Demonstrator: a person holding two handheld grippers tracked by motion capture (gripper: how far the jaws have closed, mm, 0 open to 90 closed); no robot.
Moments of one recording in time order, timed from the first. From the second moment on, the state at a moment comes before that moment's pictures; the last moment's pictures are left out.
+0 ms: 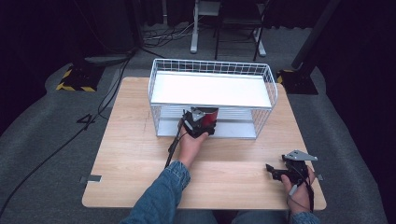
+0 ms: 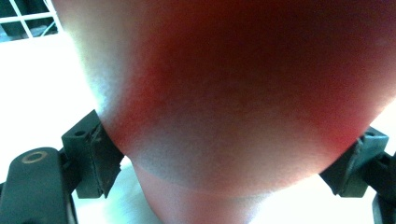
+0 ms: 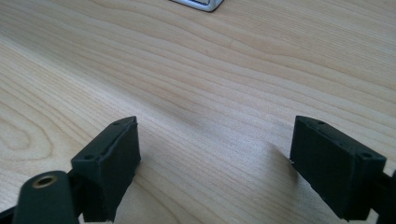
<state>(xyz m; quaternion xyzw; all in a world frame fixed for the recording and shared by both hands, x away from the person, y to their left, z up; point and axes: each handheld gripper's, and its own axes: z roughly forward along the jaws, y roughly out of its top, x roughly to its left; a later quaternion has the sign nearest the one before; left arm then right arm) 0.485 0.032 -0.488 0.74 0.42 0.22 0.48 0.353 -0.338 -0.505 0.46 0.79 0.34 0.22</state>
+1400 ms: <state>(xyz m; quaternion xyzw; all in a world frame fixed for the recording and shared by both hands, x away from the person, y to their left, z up) 0.403 0.093 -0.453 0.75 0.41 0.21 0.48 0.352 -0.334 -0.505 0.45 0.79 0.34 0.23</state>
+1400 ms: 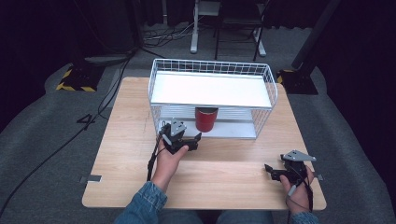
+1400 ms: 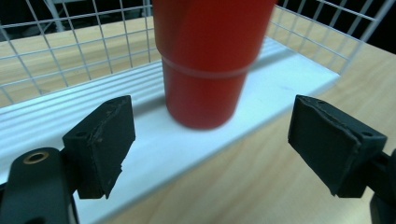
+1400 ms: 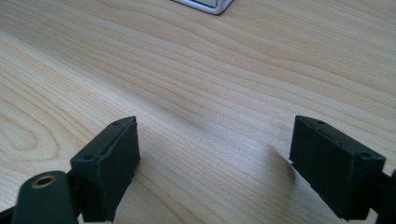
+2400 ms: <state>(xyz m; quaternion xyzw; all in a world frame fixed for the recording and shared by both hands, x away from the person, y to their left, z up) 0.304 0.195 -0.420 0.76 0.38 0.22 0.48 0.356 -0.334 -0.505 0.46 0.79 0.35 0.21</state>
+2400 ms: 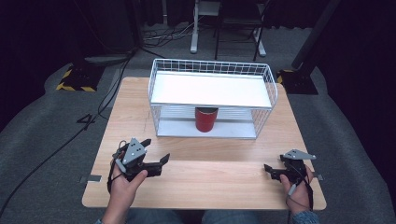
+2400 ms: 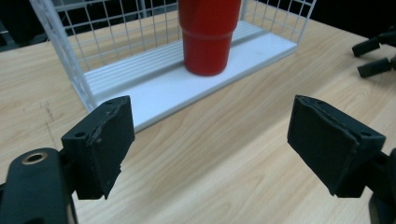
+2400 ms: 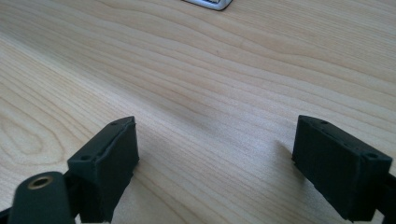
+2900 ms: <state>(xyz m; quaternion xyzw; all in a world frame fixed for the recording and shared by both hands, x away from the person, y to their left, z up) 0.291 0.262 -0.446 0.77 0.42 0.21 0.43 0.356 -0.334 -0.505 0.46 0.79 0.35 0.21</state>
